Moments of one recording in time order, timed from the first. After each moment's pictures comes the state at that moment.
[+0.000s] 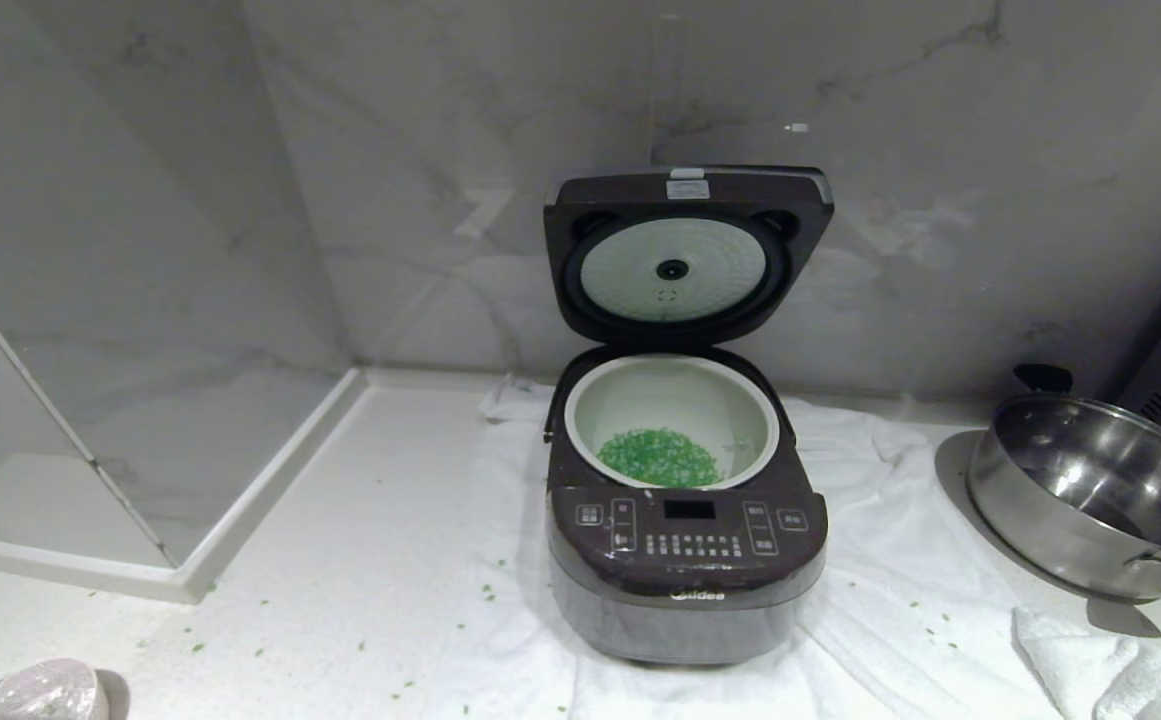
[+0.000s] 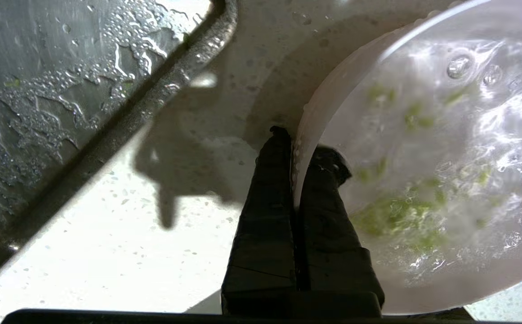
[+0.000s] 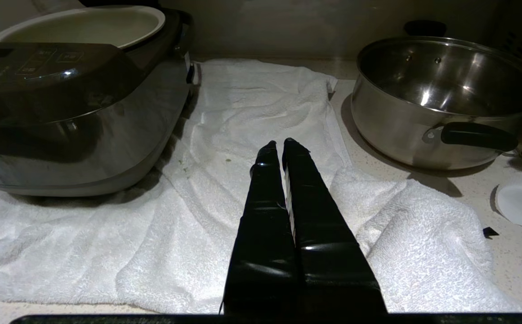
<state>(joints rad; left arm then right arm) 0.95 2.06 -0.74 0.02 -0.16 0.26 0.00 0.00 0.00 0.00 0.00 0.01</state>
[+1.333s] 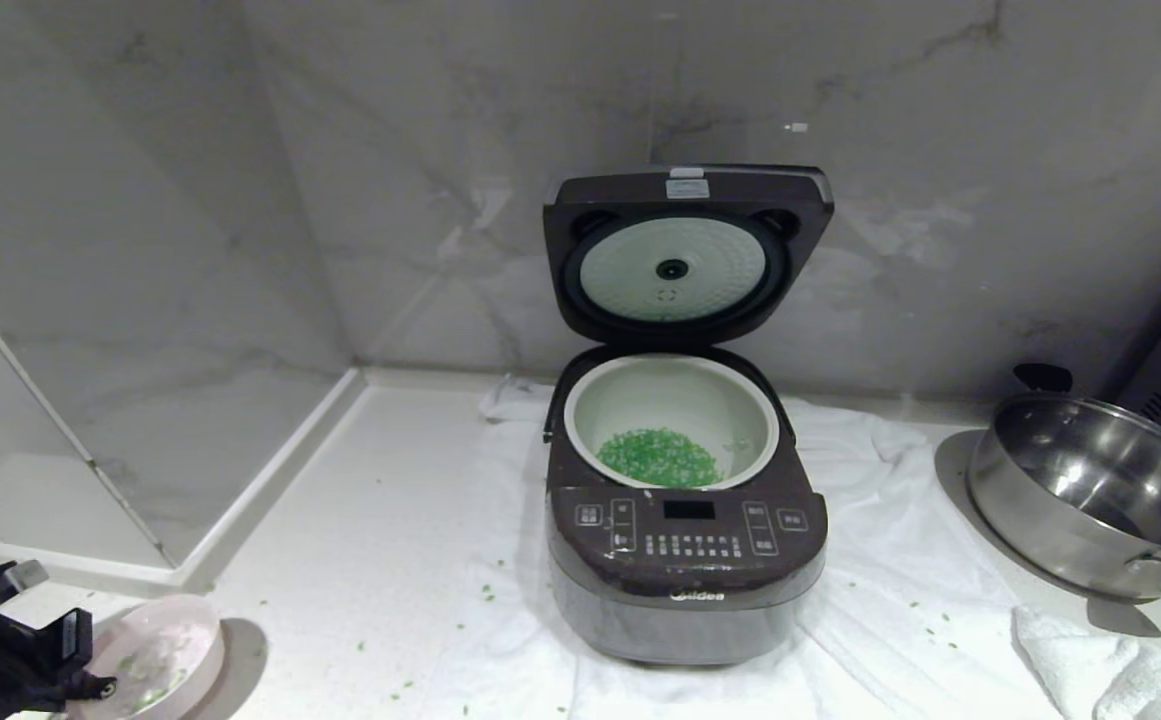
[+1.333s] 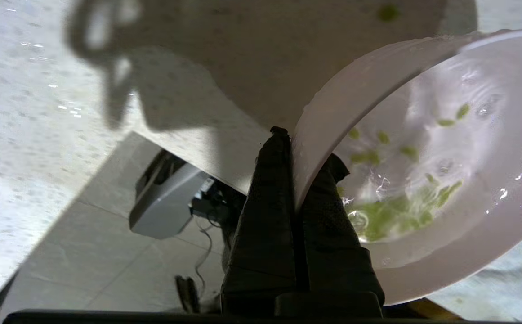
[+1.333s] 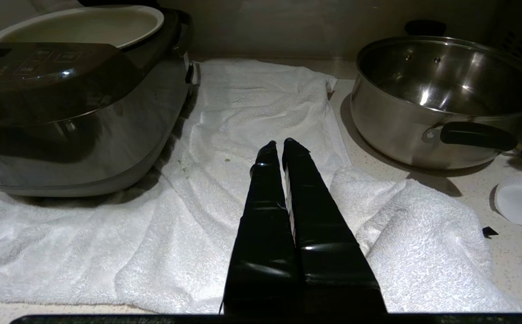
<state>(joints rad) 0.64 1.96 -0.85 0.35 -0.31 0.01 0.00 0.00 0.00 0.00 0.00 0.01</state>
